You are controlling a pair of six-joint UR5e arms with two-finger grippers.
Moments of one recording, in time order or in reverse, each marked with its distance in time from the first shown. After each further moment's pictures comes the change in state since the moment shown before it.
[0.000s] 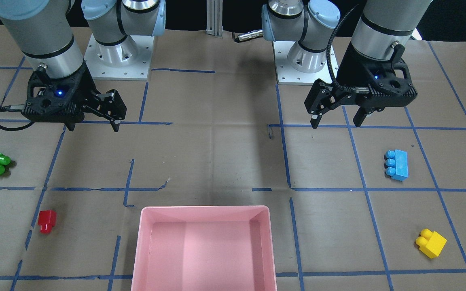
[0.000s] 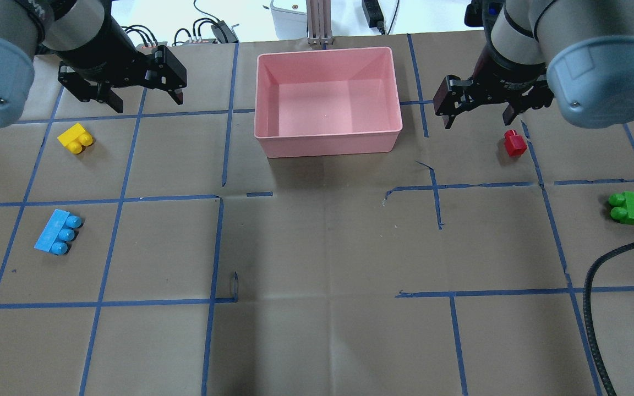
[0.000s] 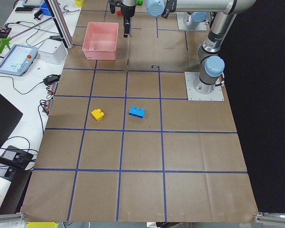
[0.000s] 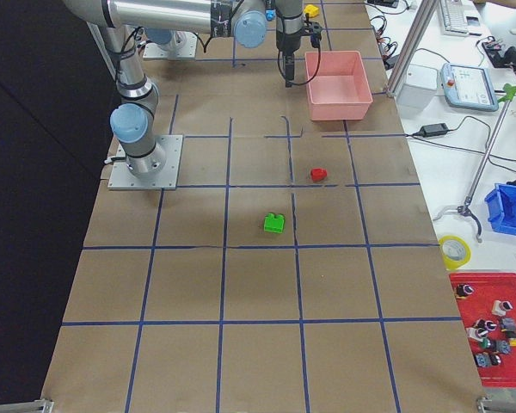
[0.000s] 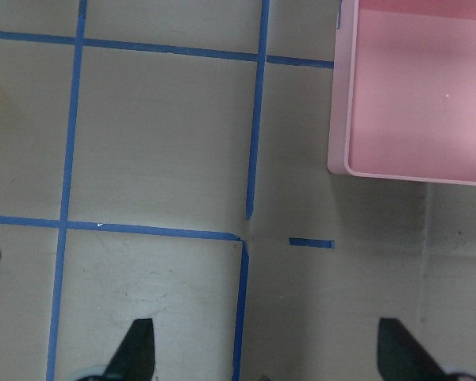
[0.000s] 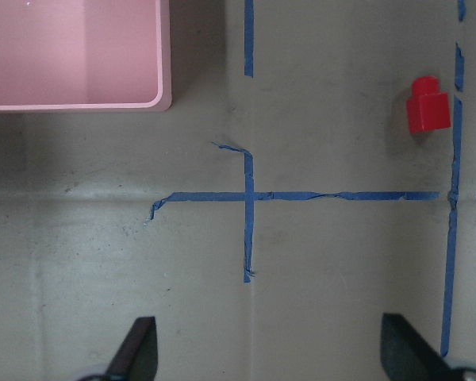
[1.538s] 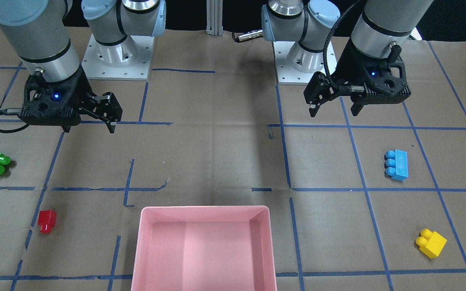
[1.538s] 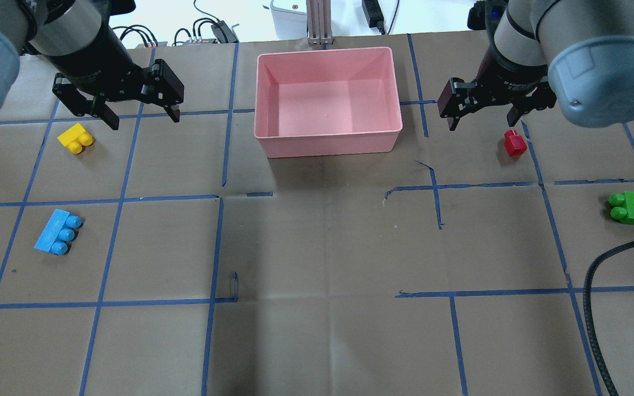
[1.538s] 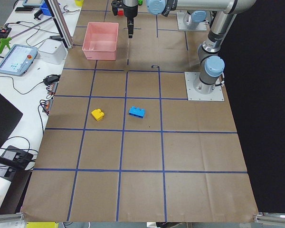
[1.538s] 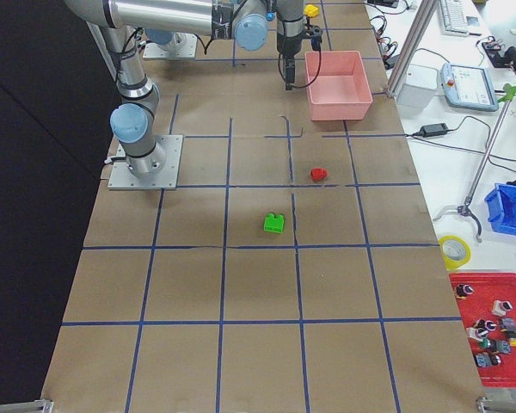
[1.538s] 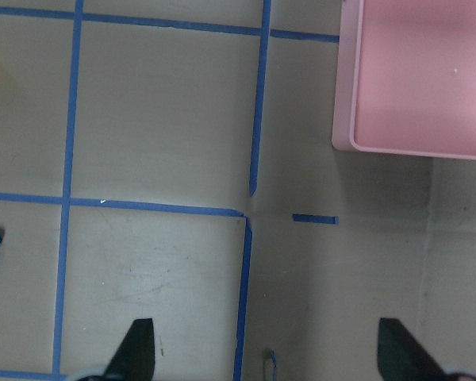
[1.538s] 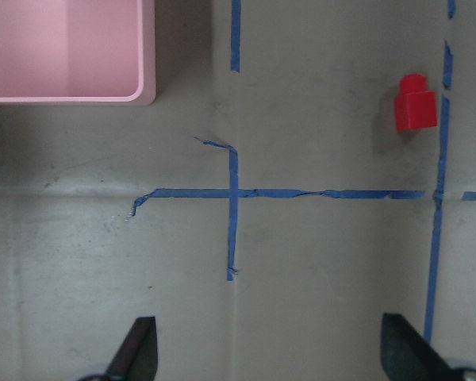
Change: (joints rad) left arm 0.018 0.005 0.024 -0.159 0.005 0.069; right arm -0.025 0.000 0.006 0.005 -0.030 -0.054
